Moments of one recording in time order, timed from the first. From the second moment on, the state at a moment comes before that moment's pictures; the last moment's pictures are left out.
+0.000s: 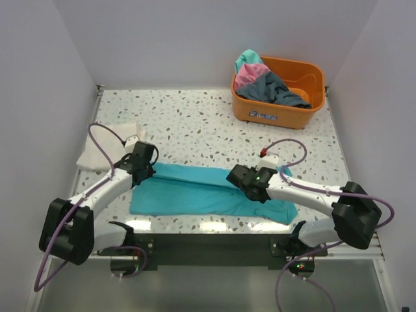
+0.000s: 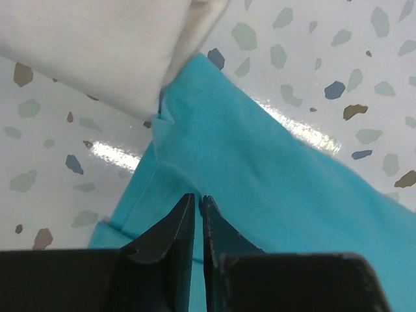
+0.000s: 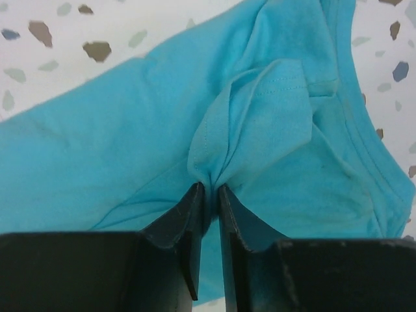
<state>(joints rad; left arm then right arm) -0.31 1.25 0.65 -0.40 -0.42 -0.69 0.91 1.37 0.82 -0.84 0.77 1.27</state>
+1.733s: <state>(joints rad) -0.34 1.31 0.69 -0.36 -0.31 -0.65 0.70 1.06 0.71 -0.81 0.37 0.96</state>
